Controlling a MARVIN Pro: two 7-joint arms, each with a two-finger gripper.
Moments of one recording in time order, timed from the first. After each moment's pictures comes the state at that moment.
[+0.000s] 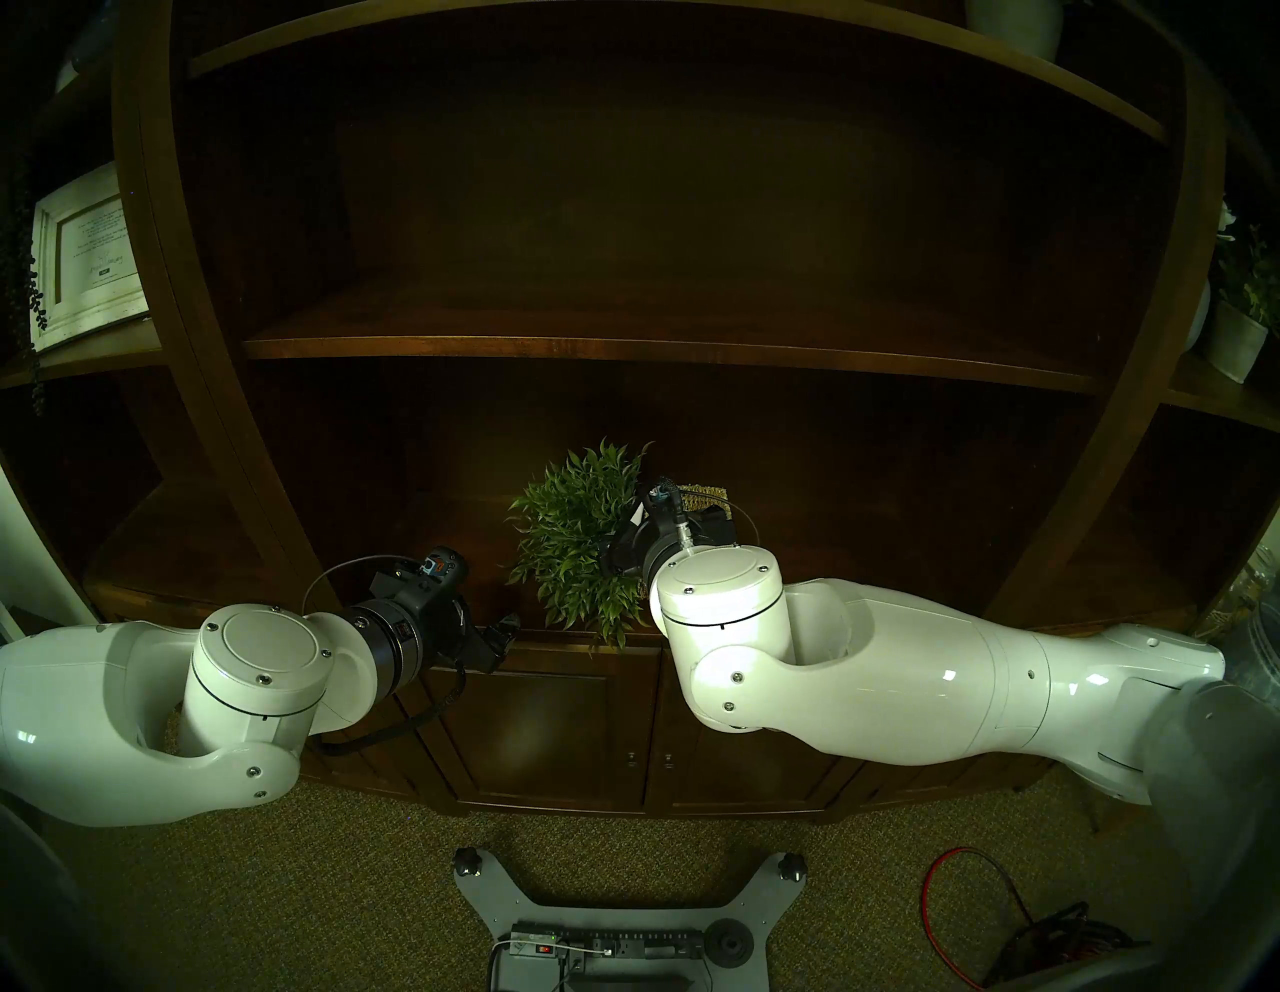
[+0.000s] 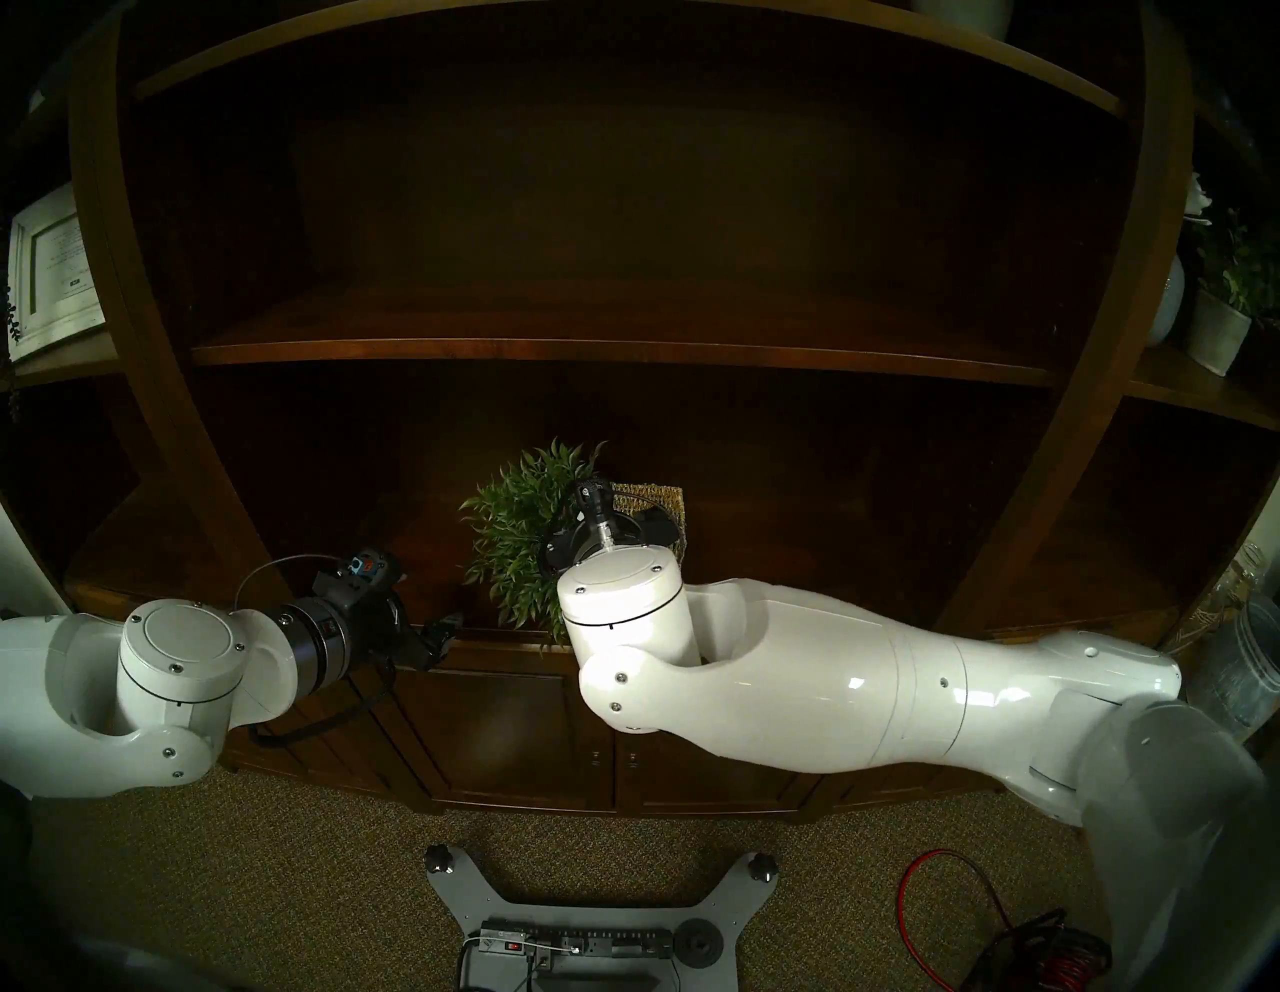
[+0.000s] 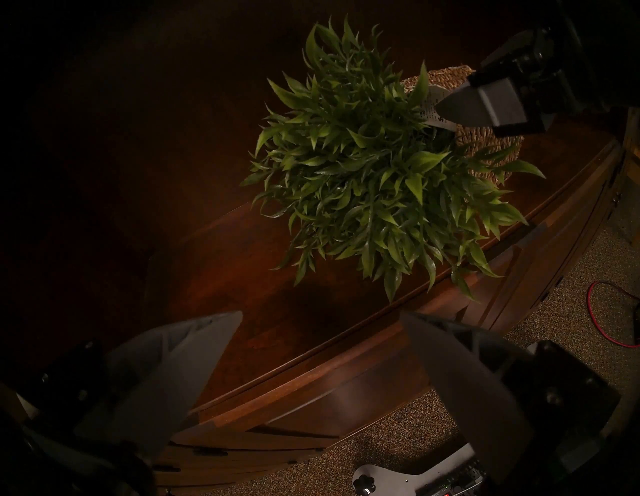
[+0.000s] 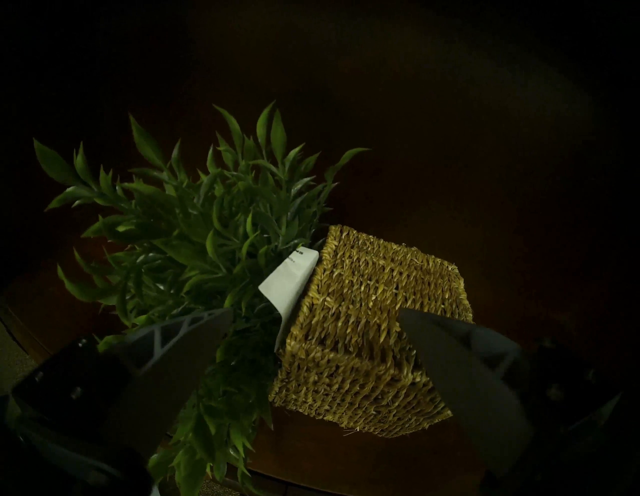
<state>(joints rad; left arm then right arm) 1.01 -0.10 -0.41 -2.39 -1.17 0.35 0.63 -0.71 -1.01 0.20 -2.01 1.36 0.40 -1.28</state>
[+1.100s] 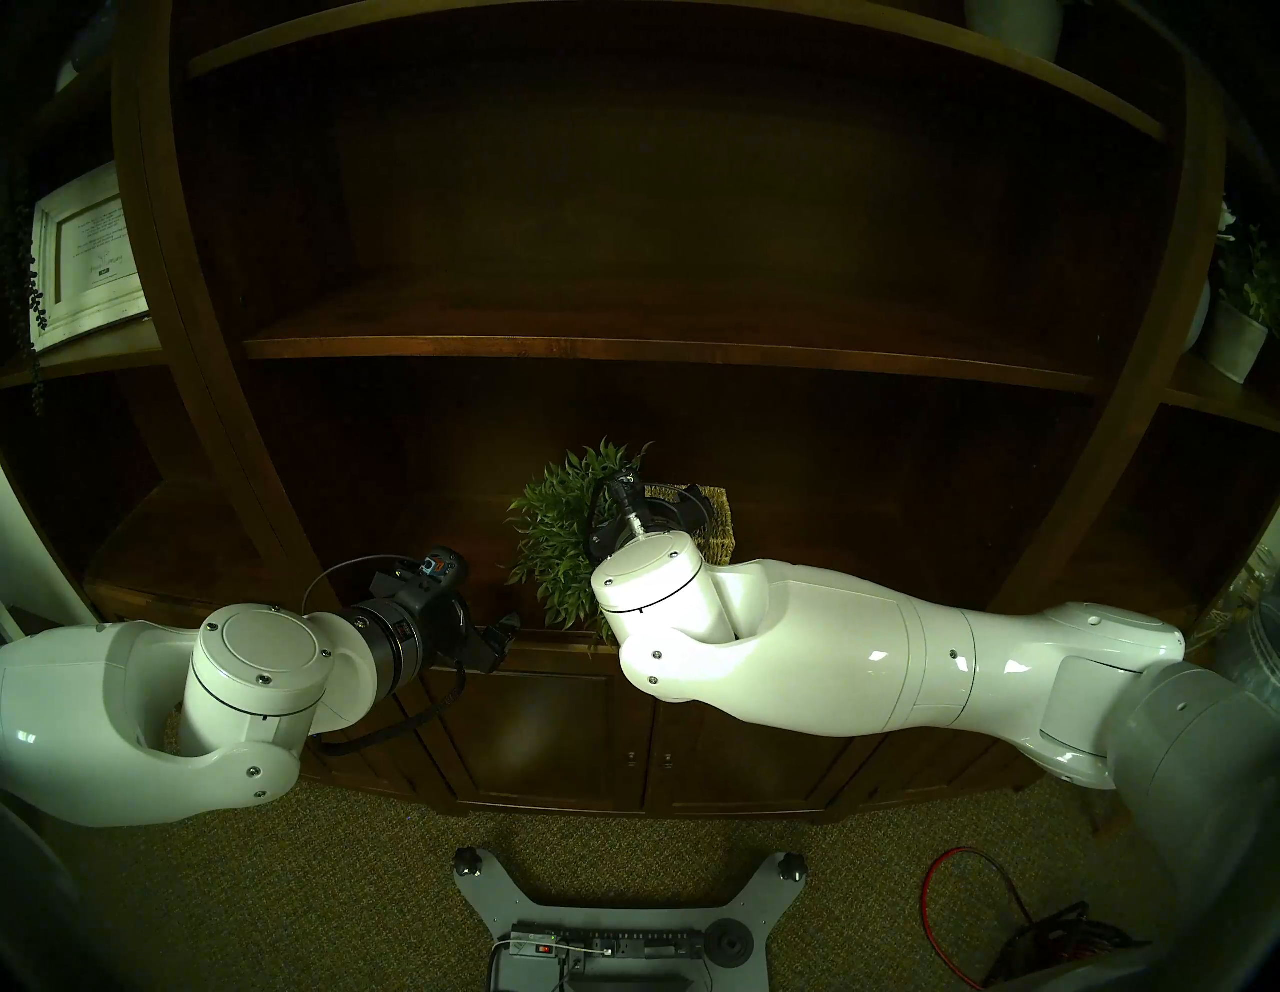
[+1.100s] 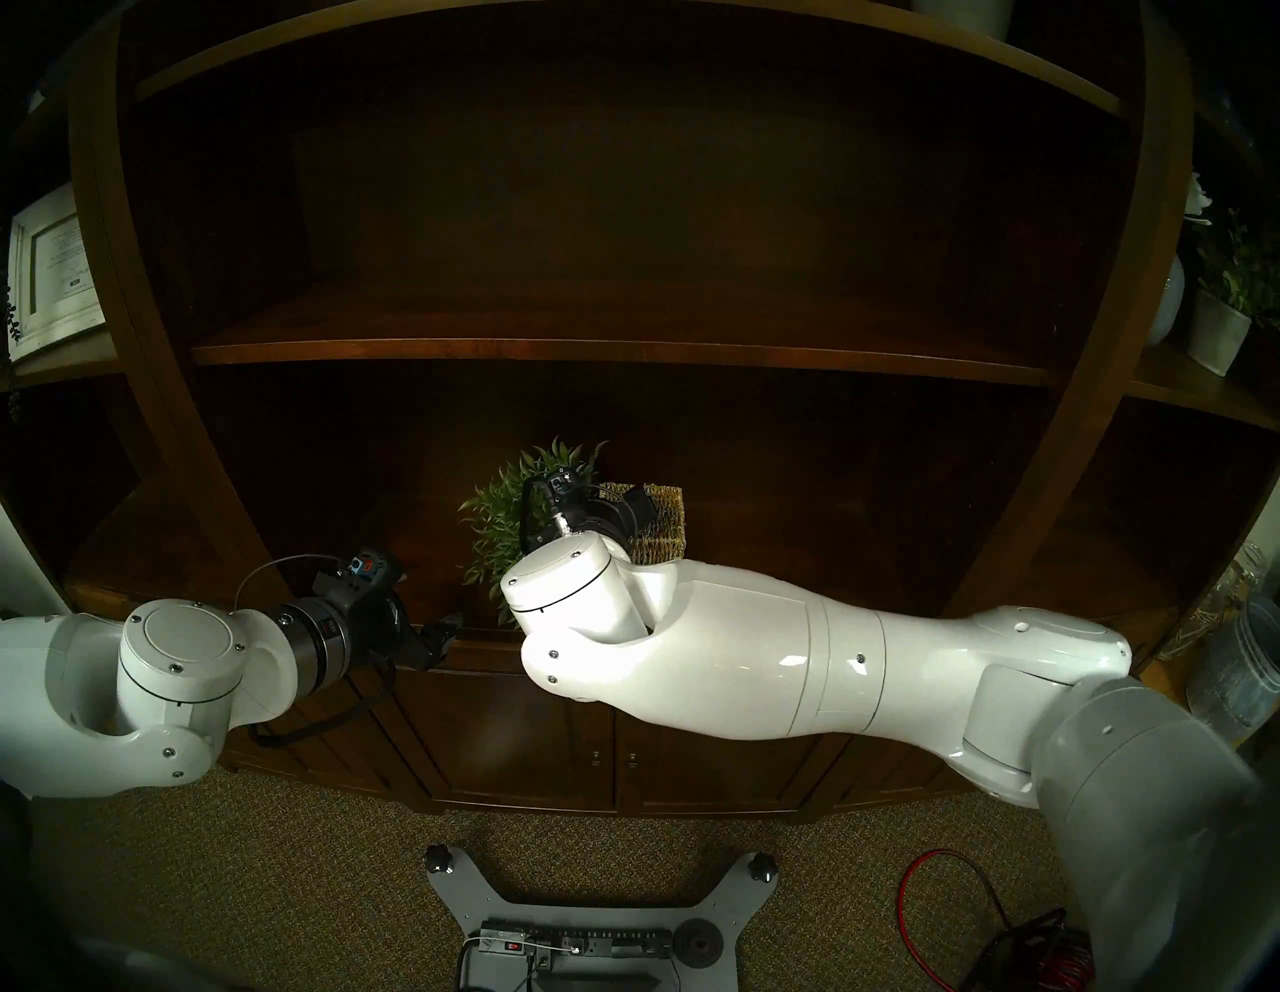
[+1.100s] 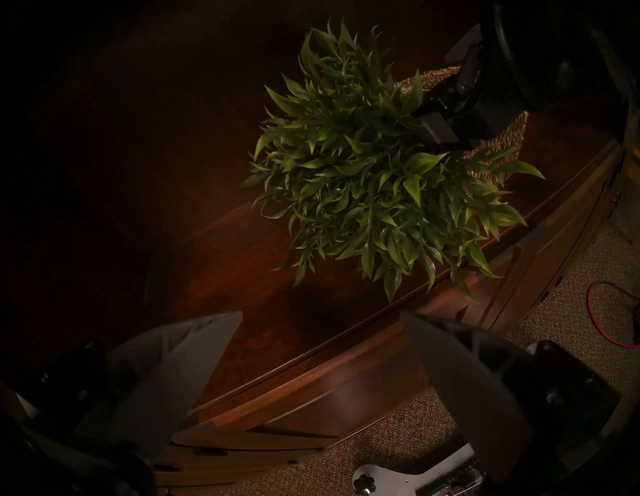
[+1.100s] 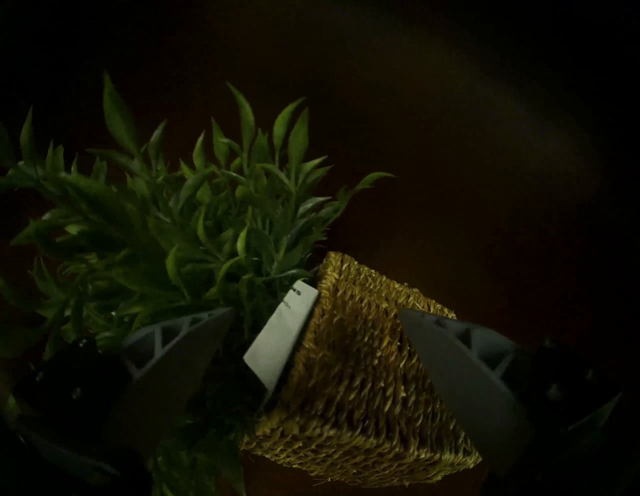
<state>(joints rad) 1.01 -0.10 -0.41 -2.39 -1.17 0.35 0.63 -0.64 -1.15 0.14 -1.83 1.31 0.55 -1.29</state>
